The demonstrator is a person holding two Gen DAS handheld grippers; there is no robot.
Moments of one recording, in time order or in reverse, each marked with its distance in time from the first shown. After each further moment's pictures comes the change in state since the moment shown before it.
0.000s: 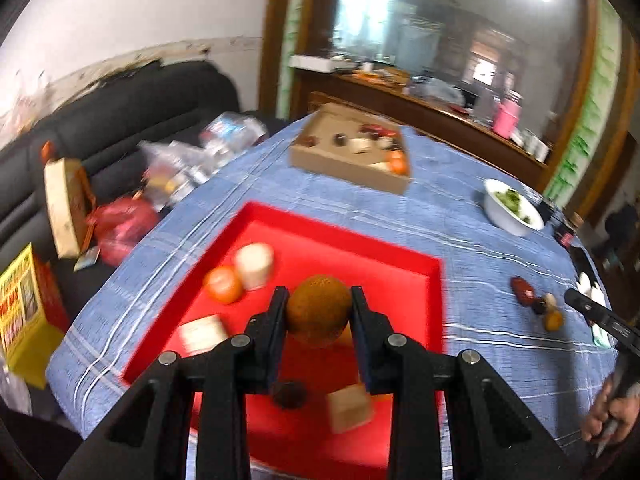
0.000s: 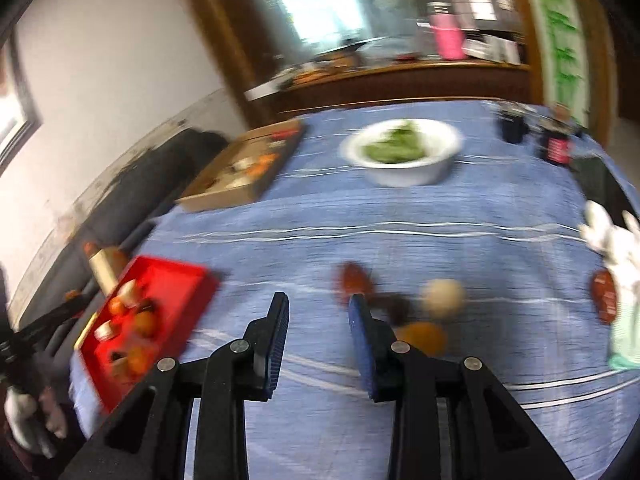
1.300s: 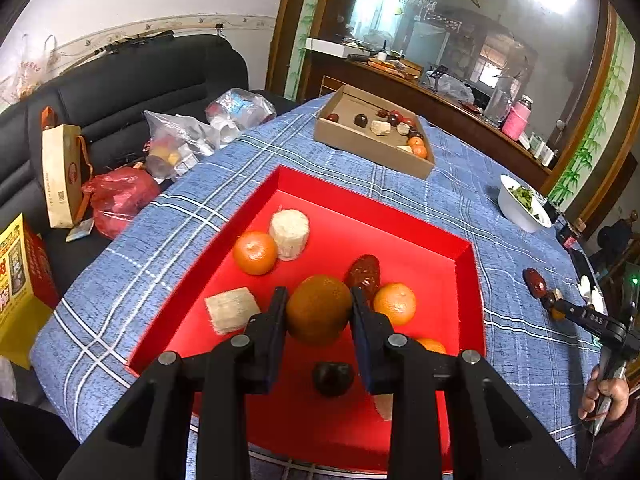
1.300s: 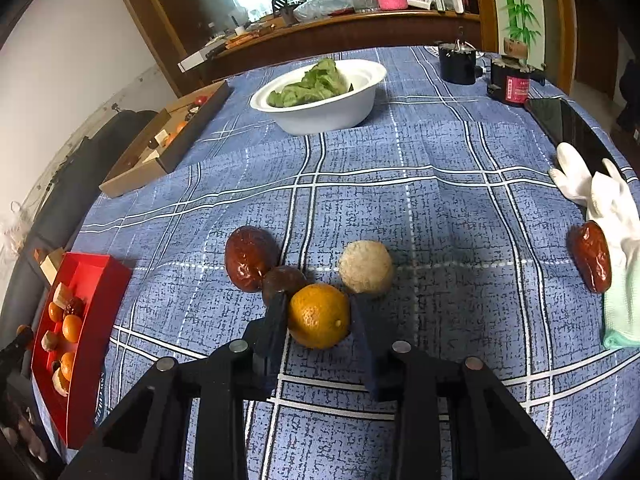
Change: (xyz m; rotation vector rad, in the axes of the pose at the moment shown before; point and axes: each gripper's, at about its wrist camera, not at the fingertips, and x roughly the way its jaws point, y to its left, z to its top) left arm 0.016 0.040 -0.020 -0.055 0.037 -0.040; right arm 0.036 -0.066 -0.015 0.128 0.130 -0.215
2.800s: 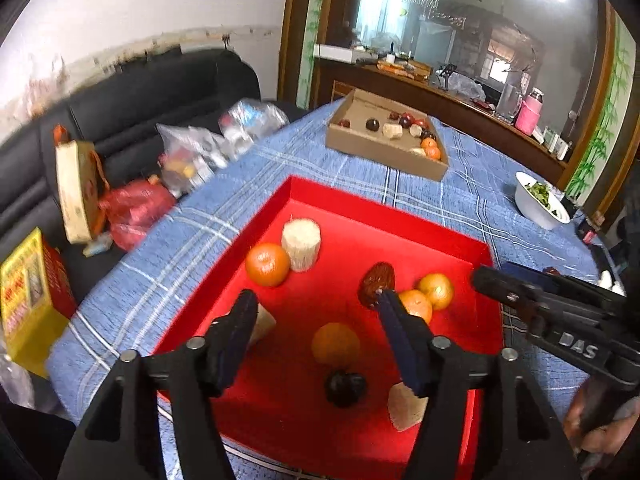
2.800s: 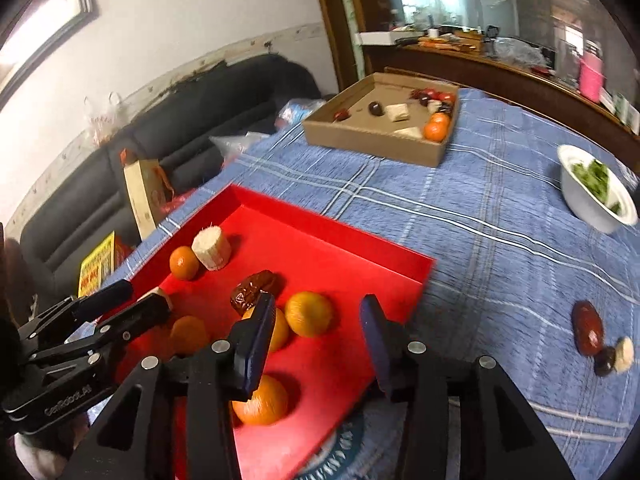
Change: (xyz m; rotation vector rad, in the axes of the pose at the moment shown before) left arm -0.001 -0.015 0.002 0.060 -0.043 0.100; right arm 0.018 0.248 -0.019 -0.396 -0.003 0.250
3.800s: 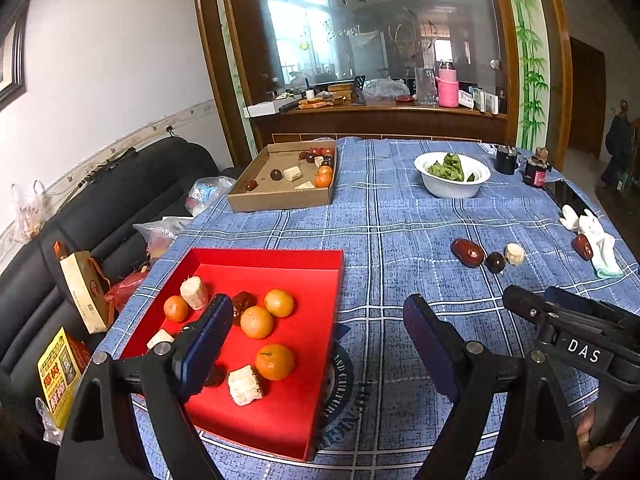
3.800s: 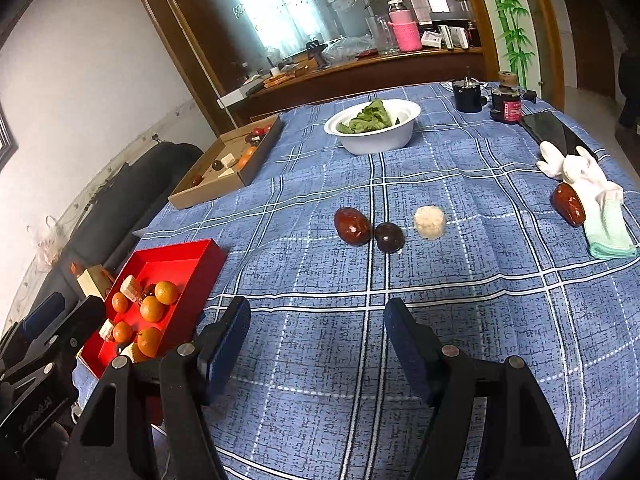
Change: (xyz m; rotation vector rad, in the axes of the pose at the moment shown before) left arm -0.072 -0.169 -0.029 0.313 -0.139 0.028; right arm -0.131 -0.132 -0.102 0.400 -0.176 -0.190
